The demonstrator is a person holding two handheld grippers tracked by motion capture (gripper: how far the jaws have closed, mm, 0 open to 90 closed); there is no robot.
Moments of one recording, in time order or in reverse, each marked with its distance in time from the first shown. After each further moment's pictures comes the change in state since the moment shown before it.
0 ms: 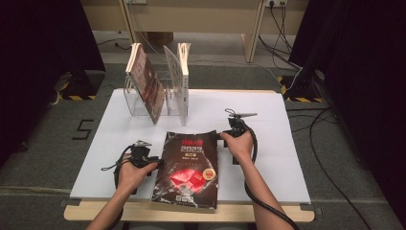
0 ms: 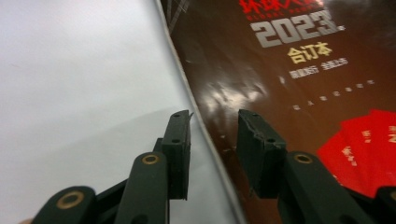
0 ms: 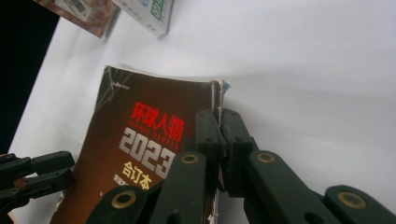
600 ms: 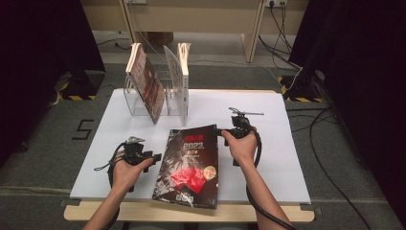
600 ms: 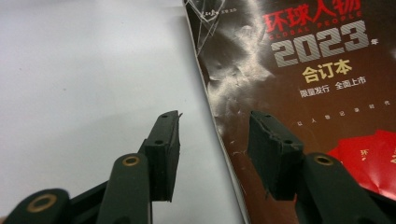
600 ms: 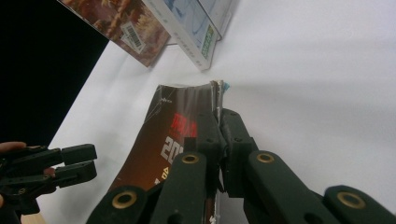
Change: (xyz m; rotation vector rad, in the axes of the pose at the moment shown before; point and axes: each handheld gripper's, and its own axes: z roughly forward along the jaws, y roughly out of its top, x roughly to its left) left arm 0.004 0.008 -0.019 -0.079 0.002 -0.055; right arm 0.031 -0.009 -0.040 -0.151 0.037 -0.088
